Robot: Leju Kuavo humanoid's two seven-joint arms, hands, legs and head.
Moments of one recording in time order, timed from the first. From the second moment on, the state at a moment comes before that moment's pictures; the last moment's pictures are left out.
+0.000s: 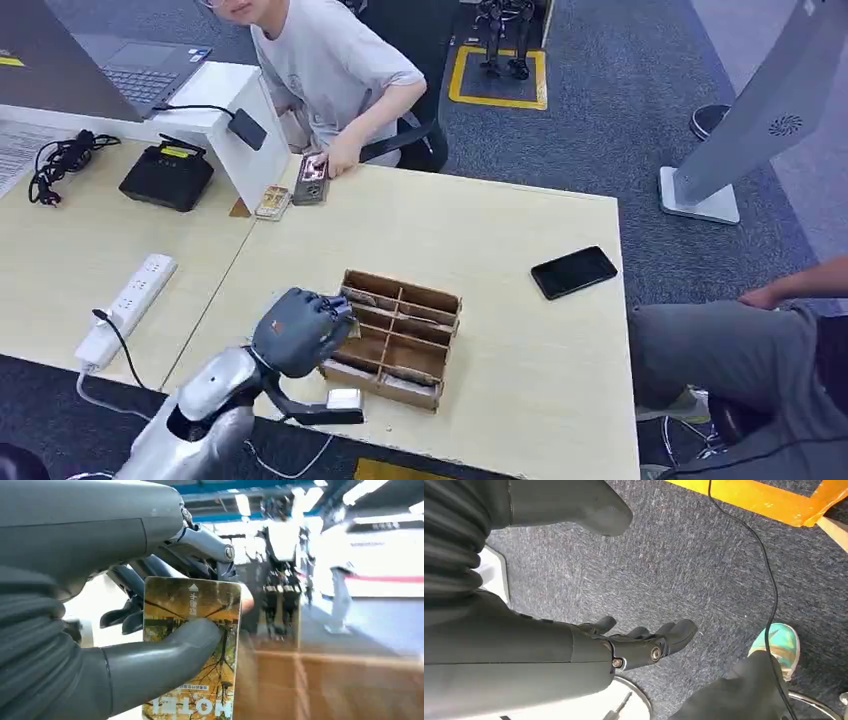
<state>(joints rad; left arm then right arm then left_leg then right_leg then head) -0.11 0.25 -0.33 -1.68 -1.10 0.19 -0.27 -0.06 0.08 -0.92 -0.22 1.57 -0.24 -0.23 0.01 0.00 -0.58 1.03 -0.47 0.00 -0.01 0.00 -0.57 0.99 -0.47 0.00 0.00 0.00</state>
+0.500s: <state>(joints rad) -0.25 0.33 -0.26 -1.78 -1.04 0.13 -0.27 -0.06 0.08 -0.92 -0.22 1.57 -0.23 -0.22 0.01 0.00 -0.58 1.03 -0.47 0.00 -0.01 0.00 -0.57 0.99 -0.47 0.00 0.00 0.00</state>
